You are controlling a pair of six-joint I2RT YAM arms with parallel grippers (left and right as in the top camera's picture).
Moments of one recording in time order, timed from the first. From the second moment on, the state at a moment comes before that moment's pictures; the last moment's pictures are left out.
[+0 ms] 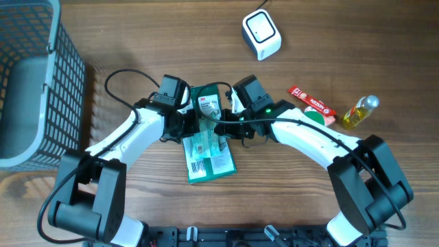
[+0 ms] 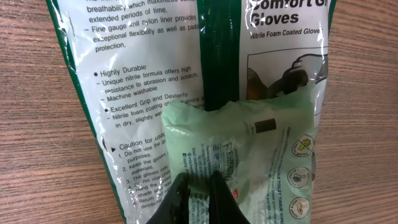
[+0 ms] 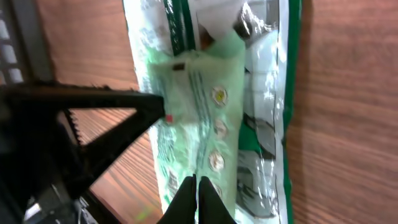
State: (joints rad) left arm -0.31 1.69 0.93 -0.56 0.23 -0.45; right arm 0.60 1.79 1.03 -0.34 -0.52 0.69
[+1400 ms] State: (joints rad) left arm -0.31 1.69 0.93 -0.56 0.22 -0.45; right arm 0.63 1.74 0.99 -0.48 -0.48 0.75
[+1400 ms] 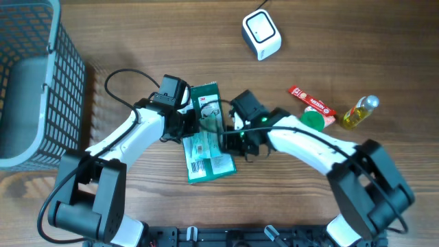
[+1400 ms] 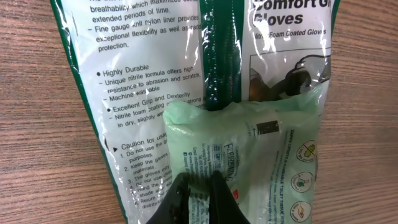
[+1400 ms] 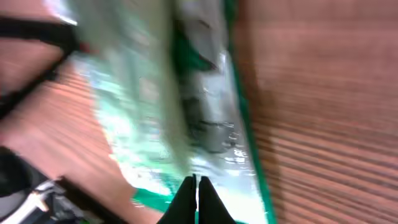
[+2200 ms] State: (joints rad) left arm -0.31 1.69 0.93 -0.56 0.22 -0.45; right arm 0.69 1.86 1.03 -0.47 -0.40 0.76
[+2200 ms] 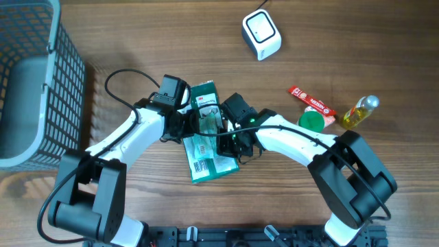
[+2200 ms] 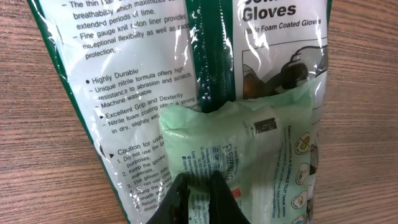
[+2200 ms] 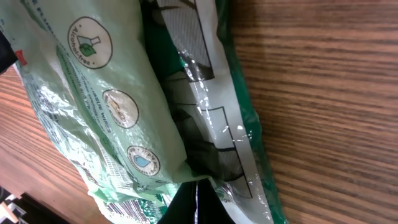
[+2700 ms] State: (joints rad) left arm -0.31 1.69 0.93 -0.56 0.22 -0.45; right arm 0.69 1.80 1.05 -0.34 -0.41 0.68
